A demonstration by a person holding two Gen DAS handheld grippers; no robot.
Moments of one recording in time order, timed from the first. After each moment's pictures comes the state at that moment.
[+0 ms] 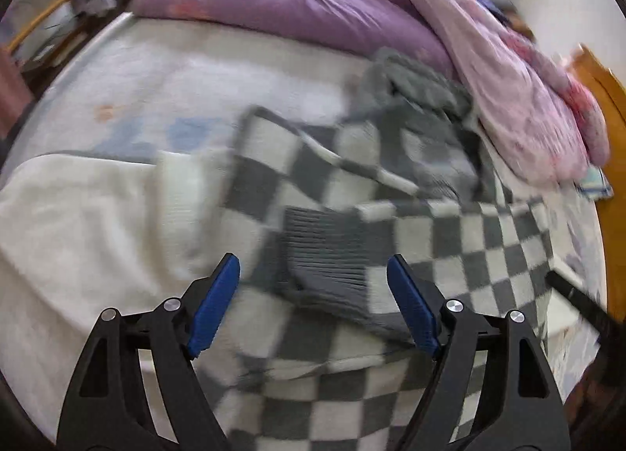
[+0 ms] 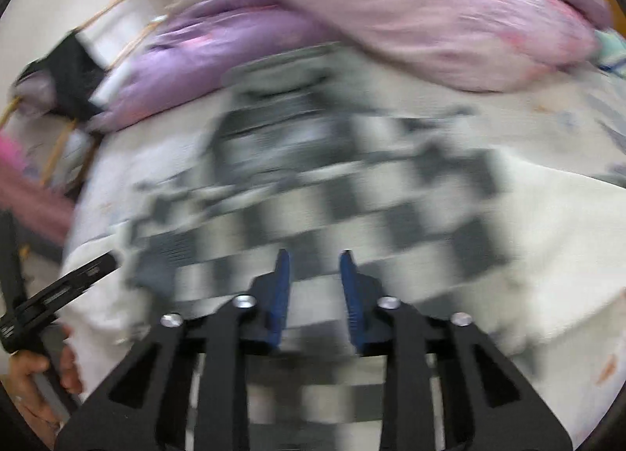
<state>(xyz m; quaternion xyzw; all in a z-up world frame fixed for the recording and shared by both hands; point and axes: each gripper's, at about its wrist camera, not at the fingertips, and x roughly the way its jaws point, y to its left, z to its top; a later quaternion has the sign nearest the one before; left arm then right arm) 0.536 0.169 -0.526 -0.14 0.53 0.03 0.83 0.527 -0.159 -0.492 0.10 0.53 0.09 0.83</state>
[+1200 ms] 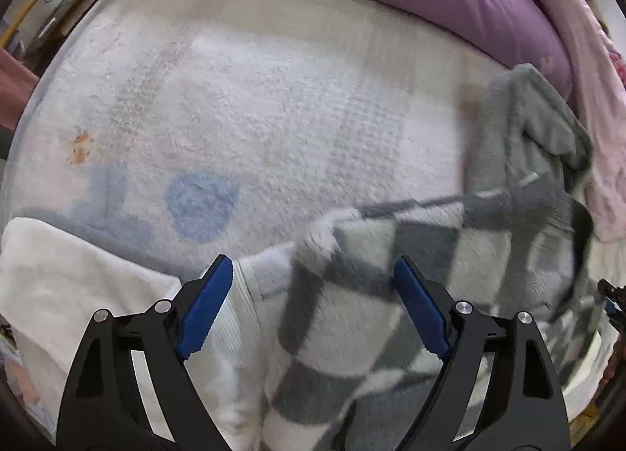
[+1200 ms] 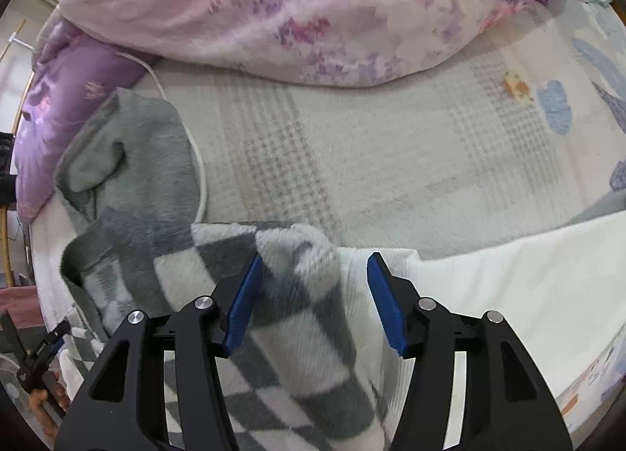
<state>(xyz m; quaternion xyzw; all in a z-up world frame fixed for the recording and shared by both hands) 0.699 0.263 -0.591 -0.14 0.63 0.12 0.75 0.726 -0.285 -0.575 0.17 0.66 -0.02 0.73</state>
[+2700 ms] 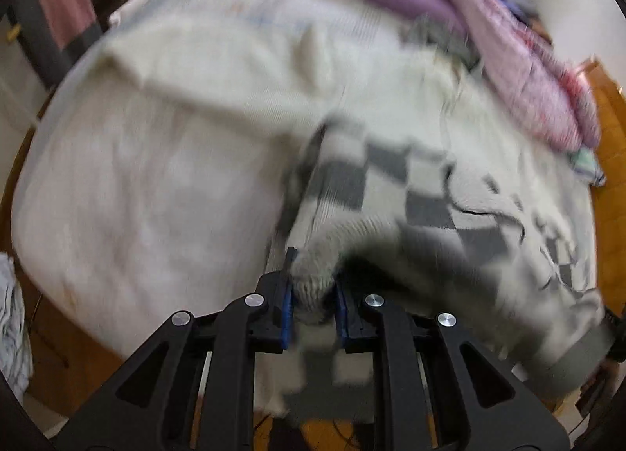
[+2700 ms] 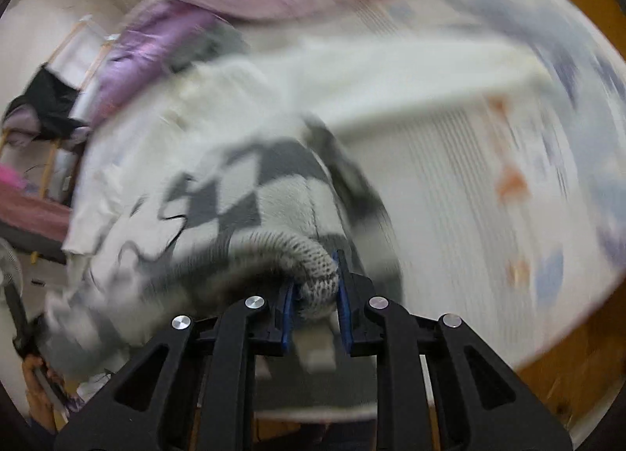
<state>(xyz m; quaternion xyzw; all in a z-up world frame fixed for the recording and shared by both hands) 0.236 0.215 -0.503 -0.18 0.57 0.08 0.80 0.278 -0.347 -0.473 0.18 0.59 0.03 0.79</state>
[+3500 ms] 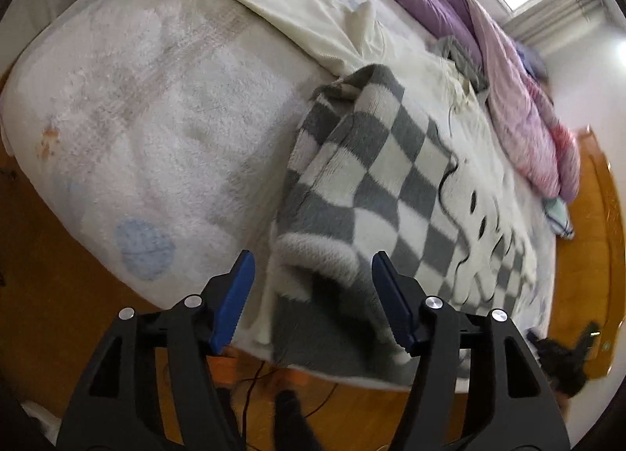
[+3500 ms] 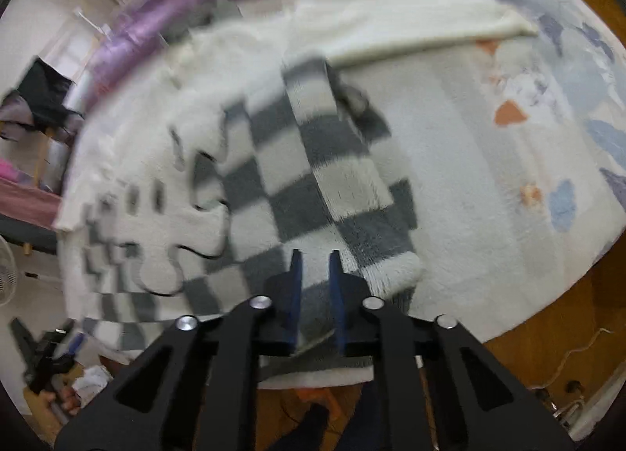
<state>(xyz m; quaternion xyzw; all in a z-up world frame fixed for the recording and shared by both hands) 0.143 0.221 -0.530 -0.34 0.52 0.10 0.78 0.246 -0.304 -0.508 0.17 0.61 0.03 0.78</state>
